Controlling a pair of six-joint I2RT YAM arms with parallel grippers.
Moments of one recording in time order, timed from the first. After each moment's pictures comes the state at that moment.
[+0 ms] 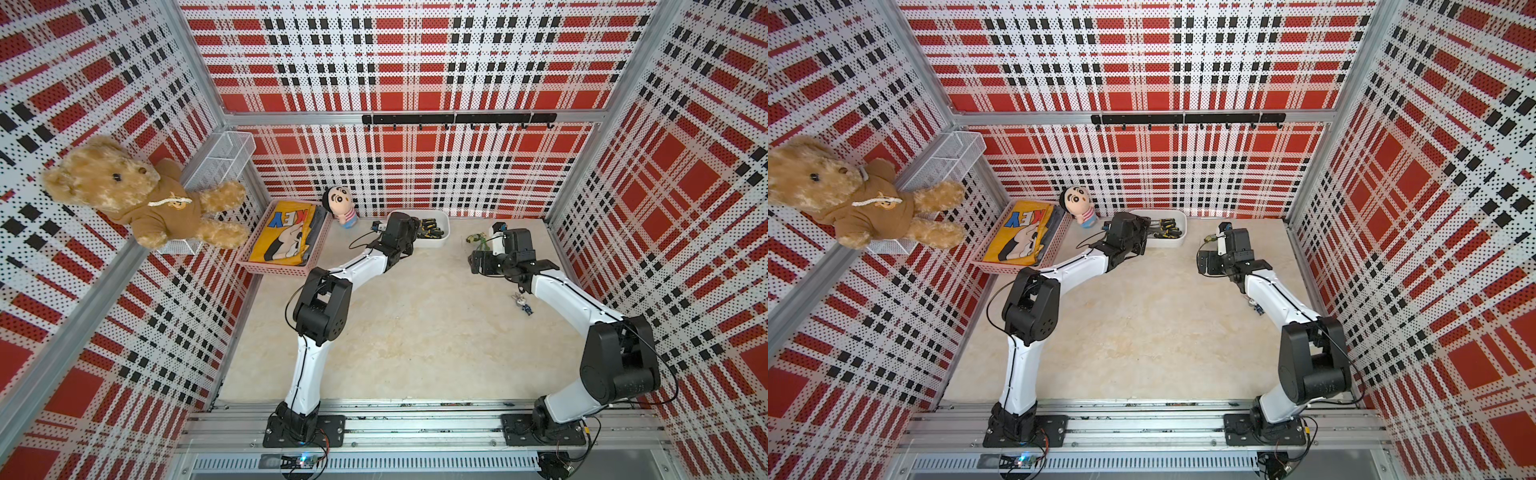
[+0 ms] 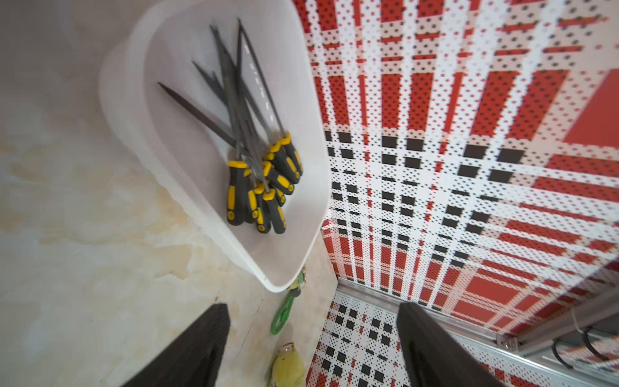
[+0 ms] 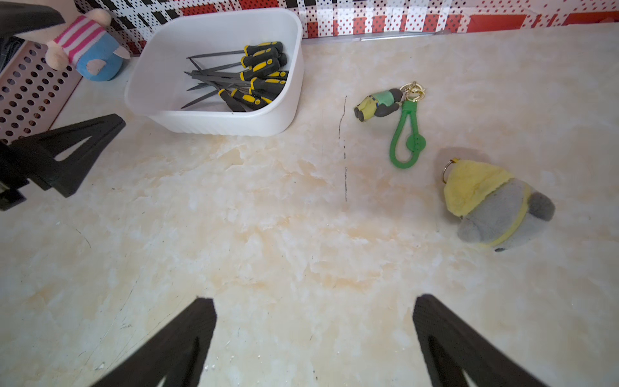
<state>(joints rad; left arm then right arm) -0.50 2.20 1.71 0.04 -0.09 -1.57 0.19 1.56 1.13 -0.29 -0.10 0.17</state>
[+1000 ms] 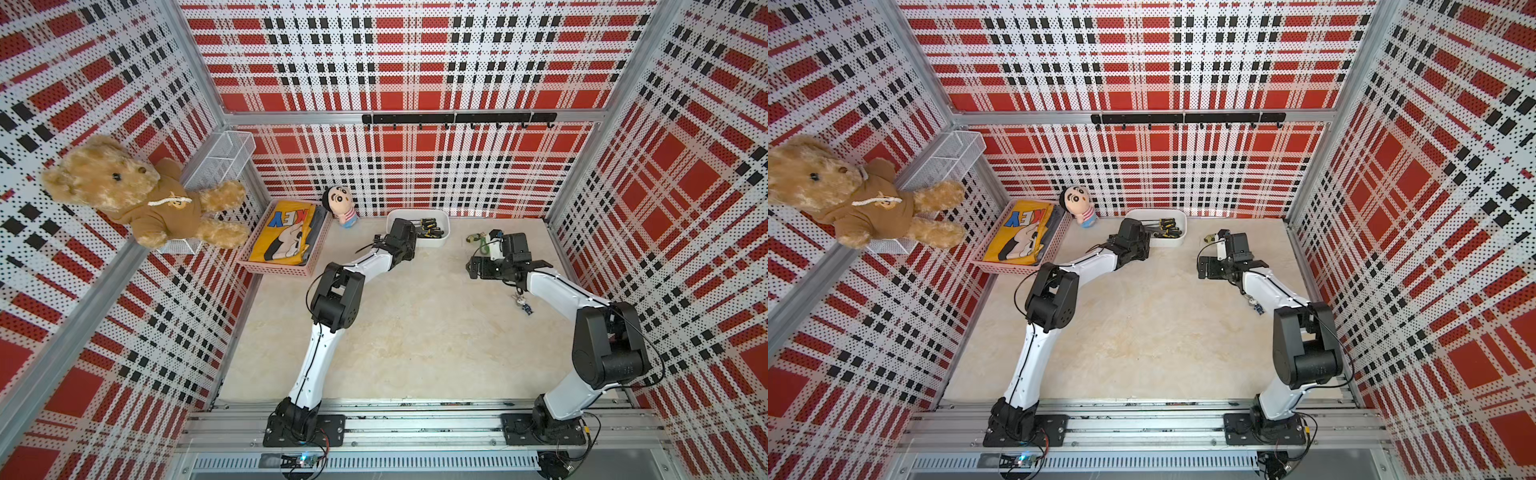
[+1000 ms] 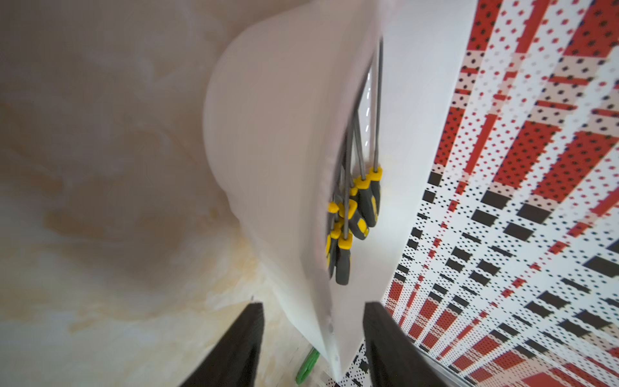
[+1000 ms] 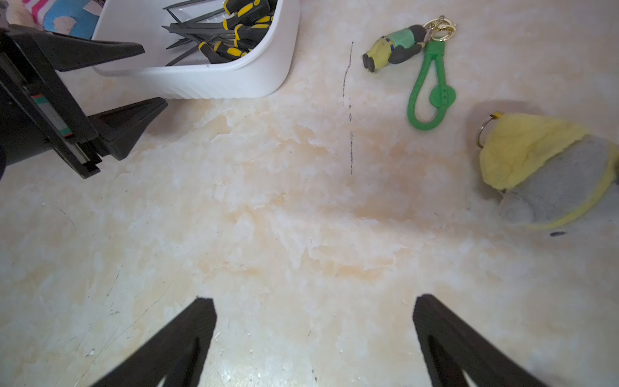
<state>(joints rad) -0.47 2.44 1.90 -0.06 -0.05 -1.72 0.16 1.66 1.12 -0.28 -0.18 0.17</state>
